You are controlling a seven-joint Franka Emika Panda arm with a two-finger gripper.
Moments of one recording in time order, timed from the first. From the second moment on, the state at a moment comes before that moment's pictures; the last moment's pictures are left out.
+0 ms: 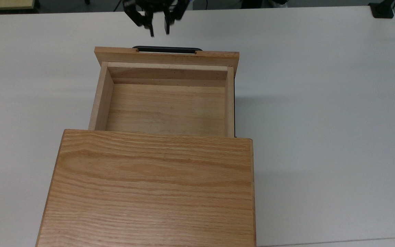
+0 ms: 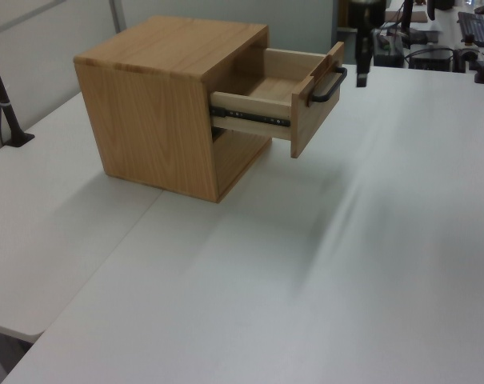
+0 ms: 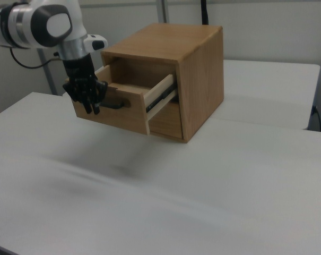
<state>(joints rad) 0.01 0.03 0.07 -1.68 -0.04 1.71 -0.14</state>
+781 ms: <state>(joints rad) -0.01 0.23 0.08 -1.58 -0.13 2.16 0.24</state>
